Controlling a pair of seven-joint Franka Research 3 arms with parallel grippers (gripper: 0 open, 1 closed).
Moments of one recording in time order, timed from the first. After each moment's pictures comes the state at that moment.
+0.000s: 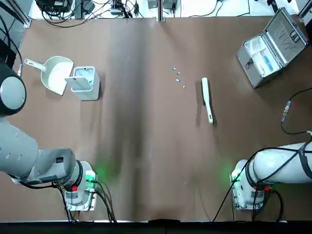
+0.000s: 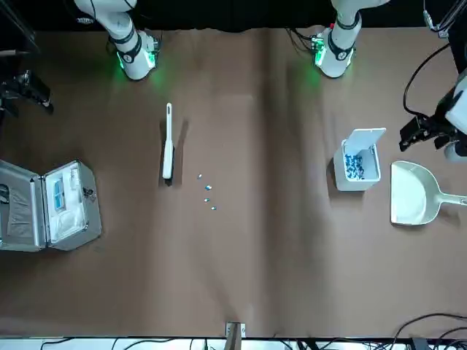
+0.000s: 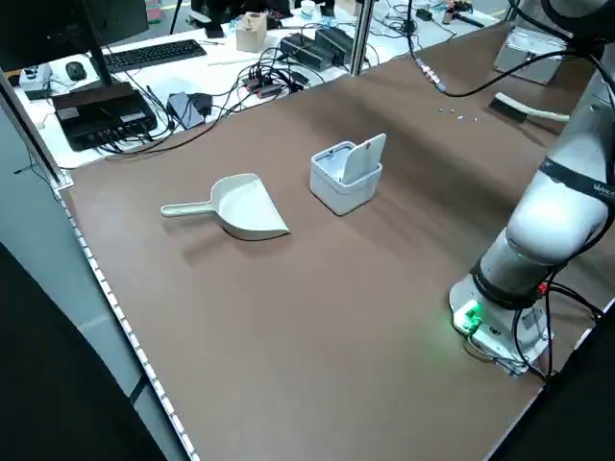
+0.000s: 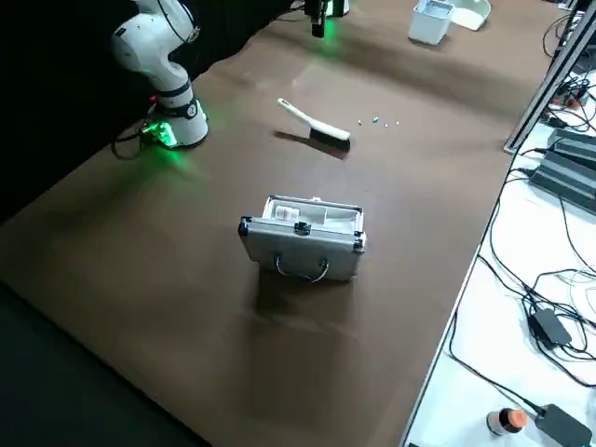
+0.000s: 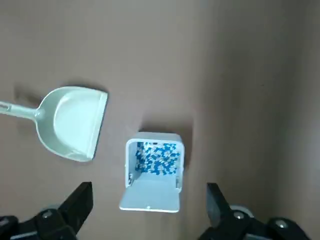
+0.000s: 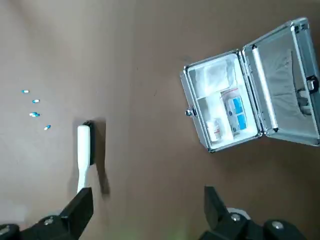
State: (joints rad) left arm 0.11 0.10 -0.18 -1.45 0.06 1.57 -0.10; right arm 0.04 -0.09 -0.03 -1.57 -0.02 1.51 -0.07
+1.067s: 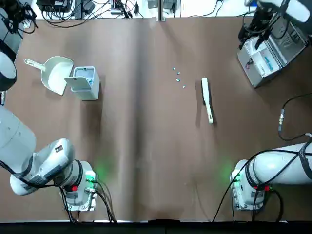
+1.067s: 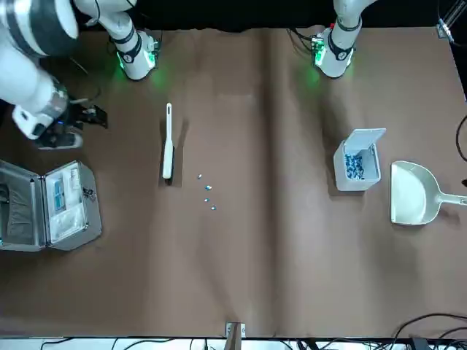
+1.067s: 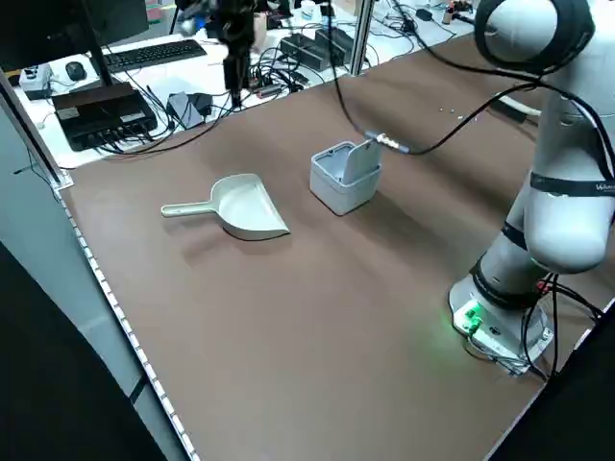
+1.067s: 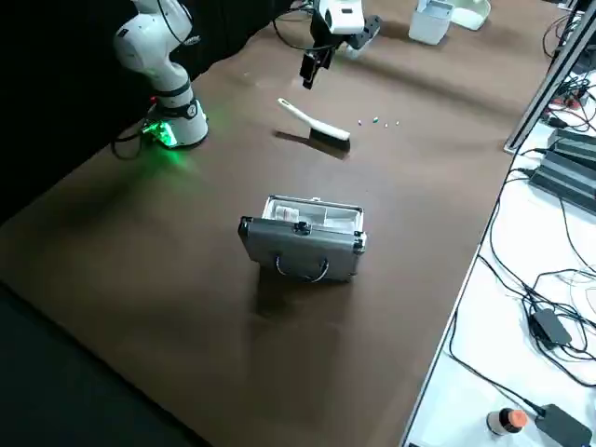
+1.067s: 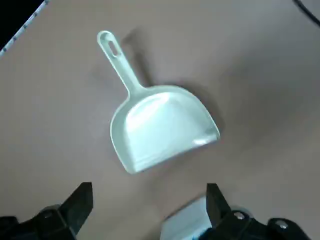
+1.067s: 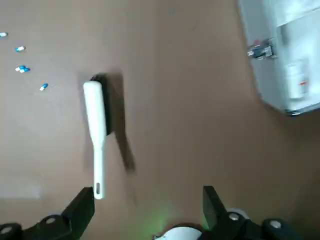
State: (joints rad) left arm 0.54 0.37 -0.17 -1.47 0.13 1.78 -0.57; right arm 0.14 -0.10 -0.01 -2.00 0.07 1.69 0.09
